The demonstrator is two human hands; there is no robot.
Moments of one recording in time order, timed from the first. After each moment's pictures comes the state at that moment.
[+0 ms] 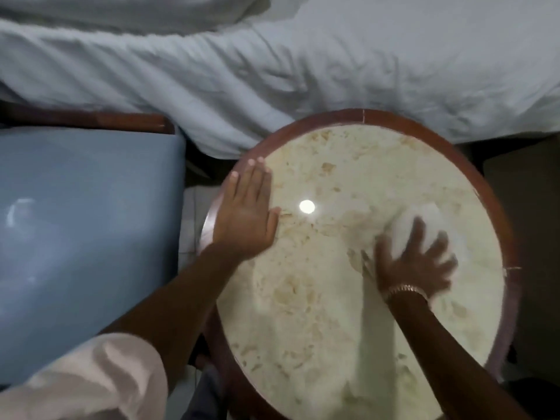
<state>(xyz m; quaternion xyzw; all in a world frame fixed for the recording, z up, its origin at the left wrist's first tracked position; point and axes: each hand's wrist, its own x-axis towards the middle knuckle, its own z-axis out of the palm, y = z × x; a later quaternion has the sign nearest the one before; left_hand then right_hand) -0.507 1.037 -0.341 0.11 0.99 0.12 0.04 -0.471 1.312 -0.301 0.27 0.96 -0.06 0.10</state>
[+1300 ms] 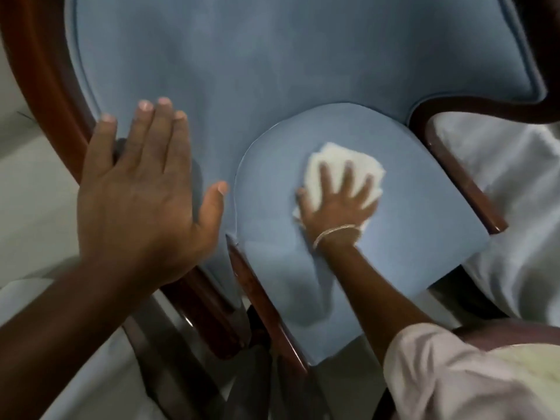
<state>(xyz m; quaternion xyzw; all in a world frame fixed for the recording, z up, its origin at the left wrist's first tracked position) -0.184 0.649 -0.136 -0.45 0.89 -0.04 0.04 -0.387 0.738 -0.342 -0.41 0.90 -0.08 0.10</state>
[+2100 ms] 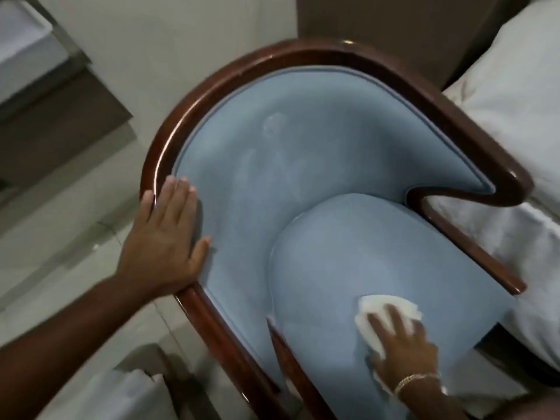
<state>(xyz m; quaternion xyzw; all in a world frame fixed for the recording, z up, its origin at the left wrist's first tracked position) -0.156 0.530 -0.106 -0.37 0.92 -0.06 0.04 -0.403 0.854 -0.287 -0.45 0.85 0.07 0.26</state>
